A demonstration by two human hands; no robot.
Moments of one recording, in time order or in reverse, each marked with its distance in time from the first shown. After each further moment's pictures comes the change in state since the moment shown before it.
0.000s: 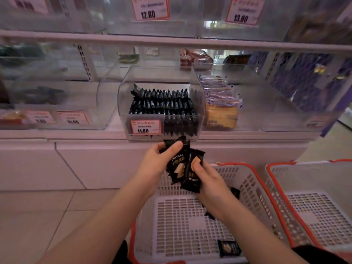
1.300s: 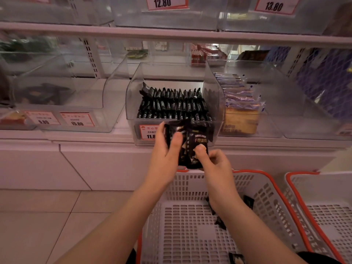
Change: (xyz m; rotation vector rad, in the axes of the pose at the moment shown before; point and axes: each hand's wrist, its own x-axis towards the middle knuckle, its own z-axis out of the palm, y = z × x) left_hand 0.035 0.003 -0.010 0.301 0.136 0.357; right_hand 0.057 -0.007 0.026 -0.398 0.391 -0.296
